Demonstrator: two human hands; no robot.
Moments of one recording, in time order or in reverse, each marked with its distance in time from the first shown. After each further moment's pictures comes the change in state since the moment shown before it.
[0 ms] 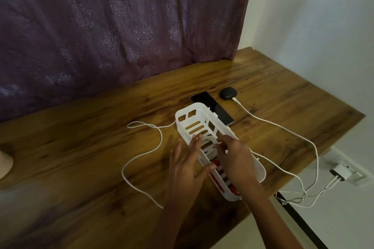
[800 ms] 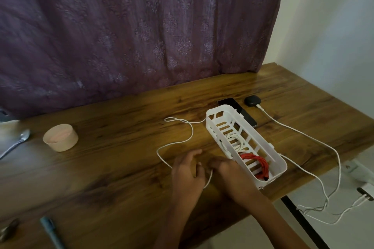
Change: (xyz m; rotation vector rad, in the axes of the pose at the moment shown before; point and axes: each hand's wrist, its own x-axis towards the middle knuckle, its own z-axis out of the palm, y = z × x) left_hand -0.068 -0.003 -0.064 -0.168 0.284 -0.214; right_hand -0.067 -0.024 0.031 -0.165 -0.320 -0.608
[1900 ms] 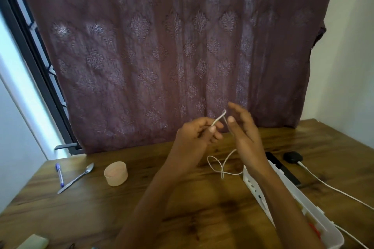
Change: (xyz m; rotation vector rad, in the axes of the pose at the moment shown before) left_hand 0.071 0.118 -0.156 -0.254 -0.080 0.339; right_hand 0.101 -0.111 -0.120 0.949 0.582 -0.178
